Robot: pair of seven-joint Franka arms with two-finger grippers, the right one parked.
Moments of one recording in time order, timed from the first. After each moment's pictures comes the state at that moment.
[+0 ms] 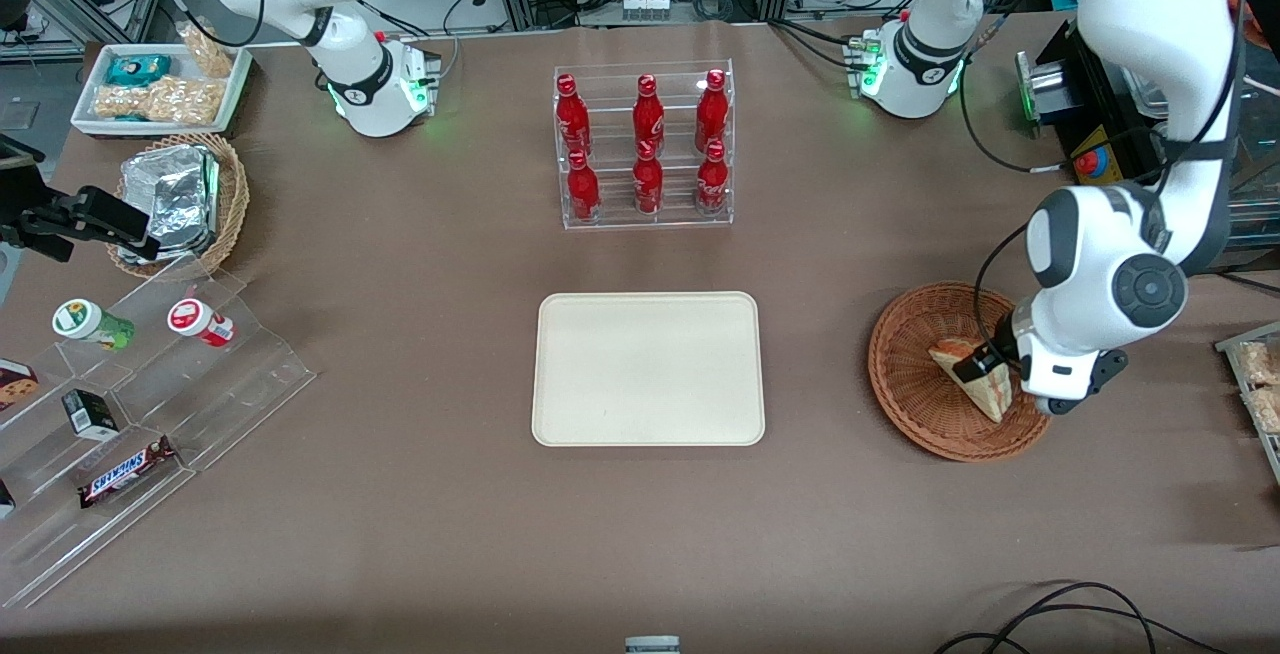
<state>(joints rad) -0.06 0.38 0.02 -1.96 0.00 2.24 -0.69</state>
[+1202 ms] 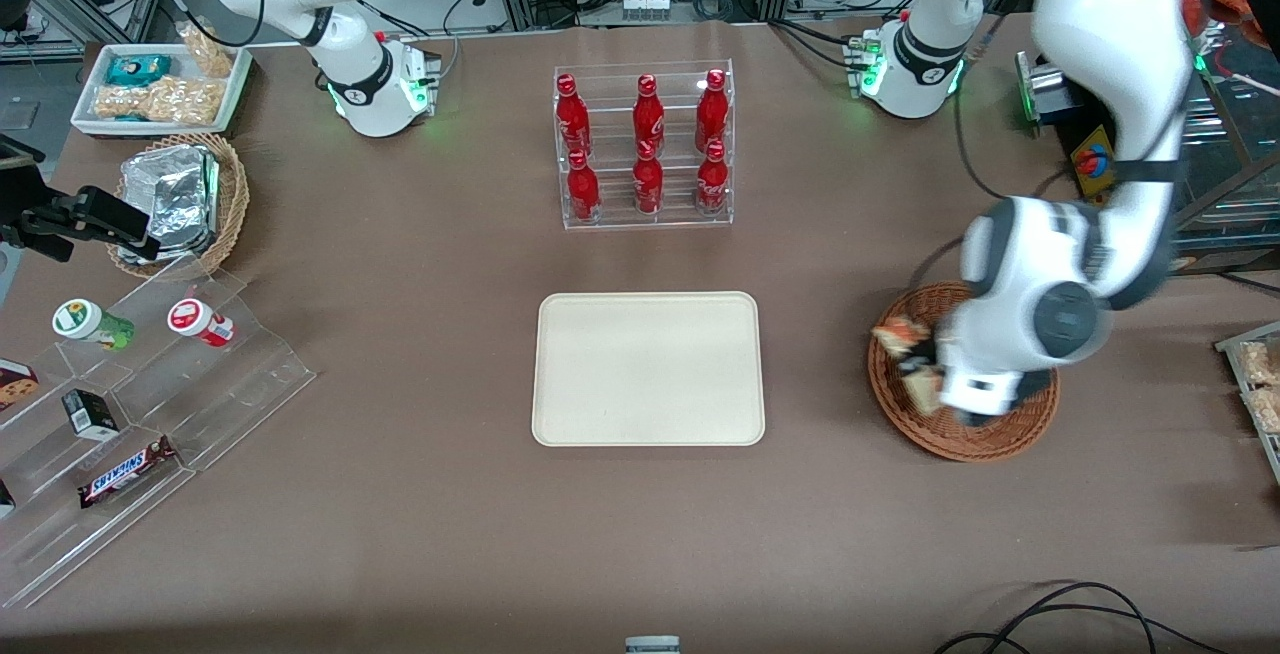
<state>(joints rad) -0.21 0.44 -0.11 -1.74 -0.02 2.02 -0.72</state>
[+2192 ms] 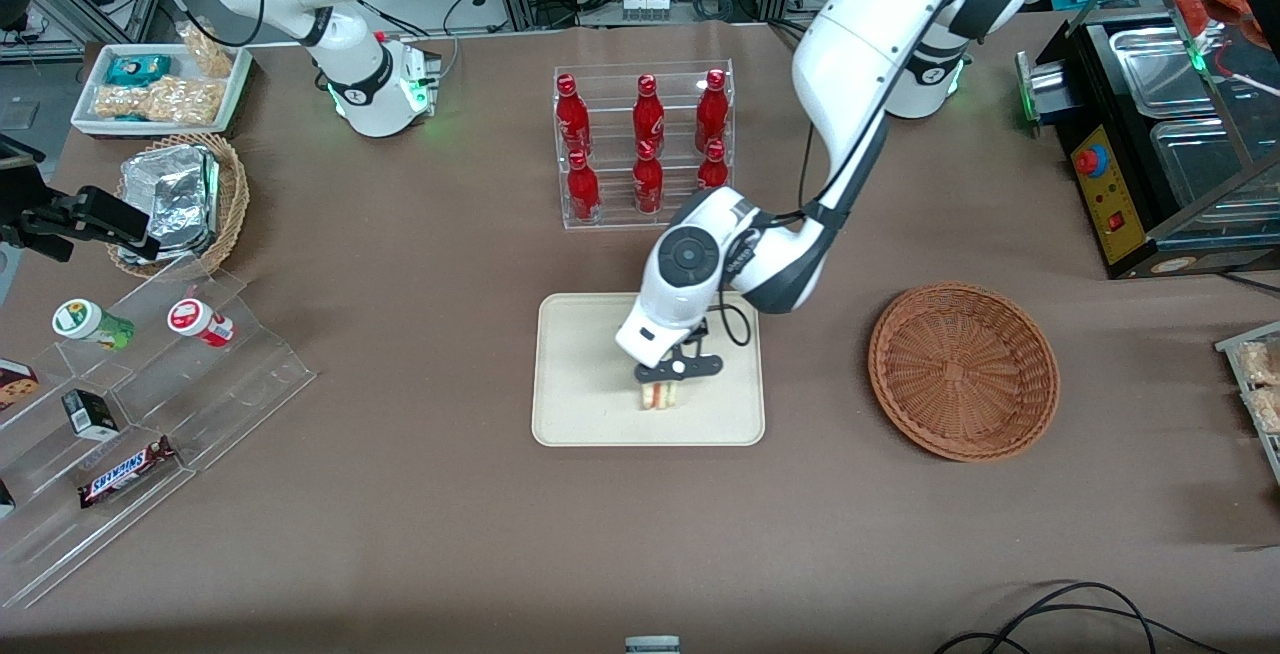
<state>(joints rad) -0.66 0.80 -0.11 -1.42 -0.02 2.28 -0.84</state>
